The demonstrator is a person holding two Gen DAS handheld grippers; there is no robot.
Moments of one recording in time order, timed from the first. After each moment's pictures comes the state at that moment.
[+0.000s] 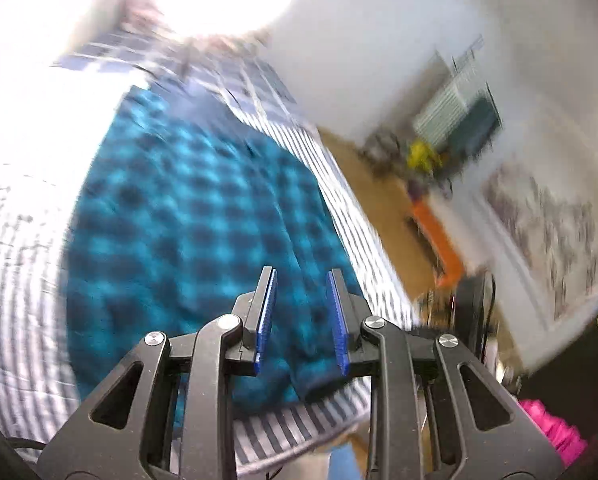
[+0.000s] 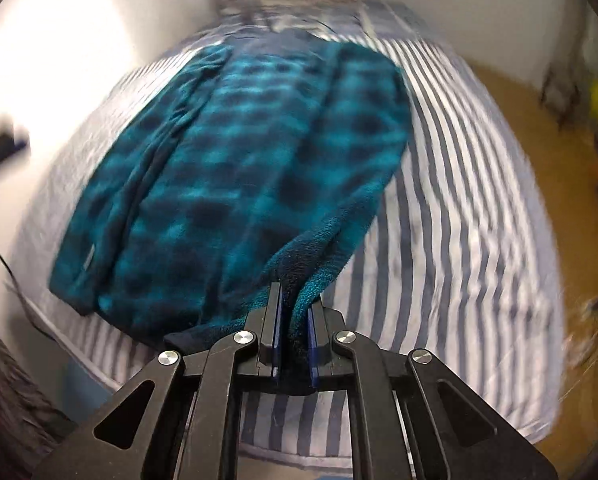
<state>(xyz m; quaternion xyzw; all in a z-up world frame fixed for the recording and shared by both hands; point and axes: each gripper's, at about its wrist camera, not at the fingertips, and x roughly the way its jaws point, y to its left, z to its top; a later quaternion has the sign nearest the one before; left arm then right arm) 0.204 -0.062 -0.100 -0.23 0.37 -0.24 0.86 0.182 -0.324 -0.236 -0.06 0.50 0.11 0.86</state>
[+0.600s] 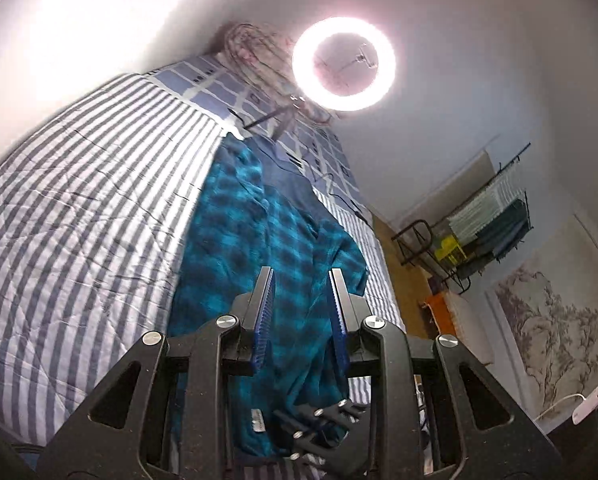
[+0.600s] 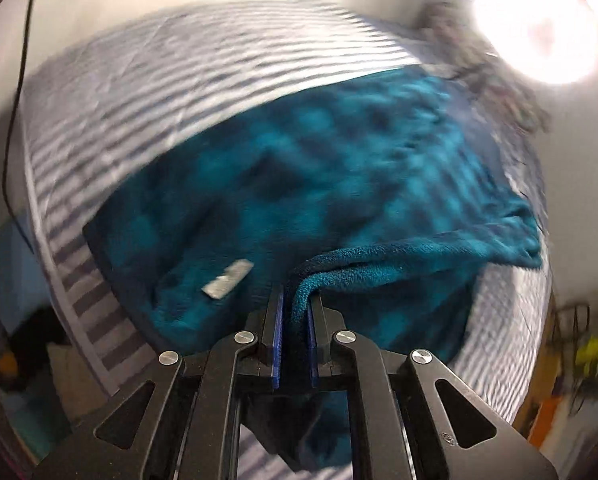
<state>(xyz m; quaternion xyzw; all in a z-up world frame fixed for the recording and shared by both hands) 0.217 0.072 -0.106 -0.34 0.32 -0.13 0.87 0.175 -0.116 -0.284 -0.37 0.45 0.26 0.76</state>
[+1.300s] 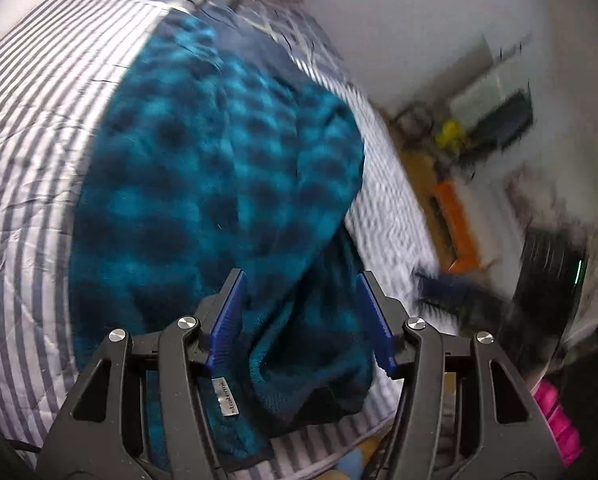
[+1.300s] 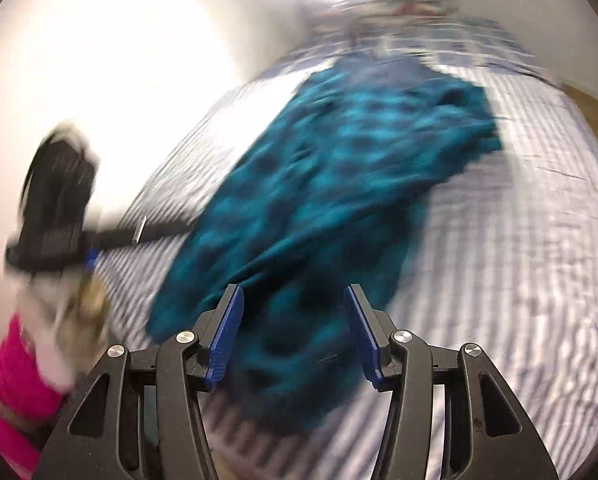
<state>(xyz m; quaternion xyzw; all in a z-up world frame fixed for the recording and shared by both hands) 0.263 -0.063 -0.195 -0.22 0.49 -0.23 0.81 0.234 -0.307 -0.218 0.05 0.47 0.27 0.84</state>
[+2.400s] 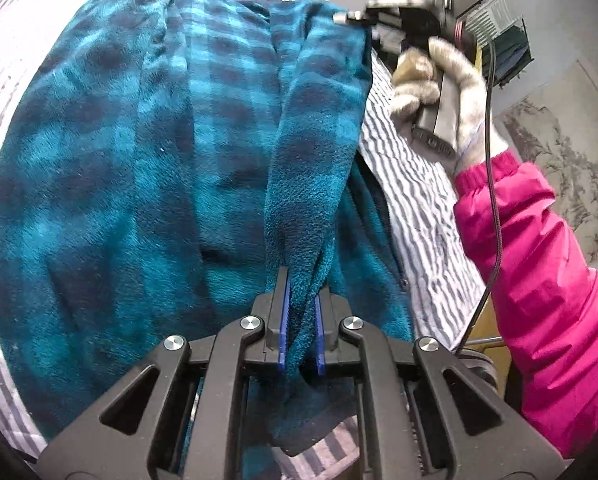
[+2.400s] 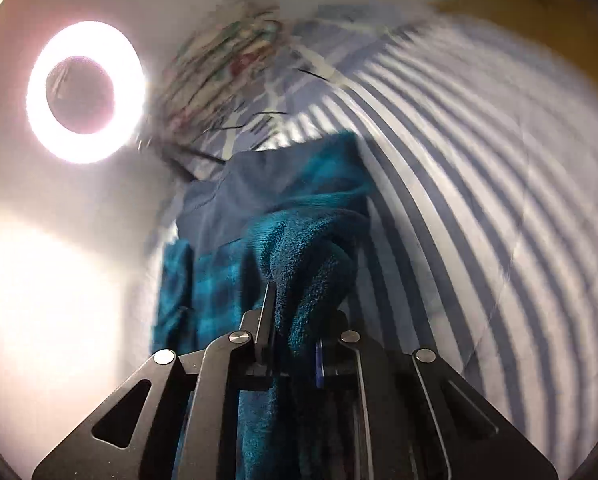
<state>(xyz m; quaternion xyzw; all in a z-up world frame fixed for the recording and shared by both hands) 0.265 -0.104 -0.245 -0.17 0.55 -0.28 0.77 0.479 -0.373 -0.252 0.26 0.42 0.09 0.86</state>
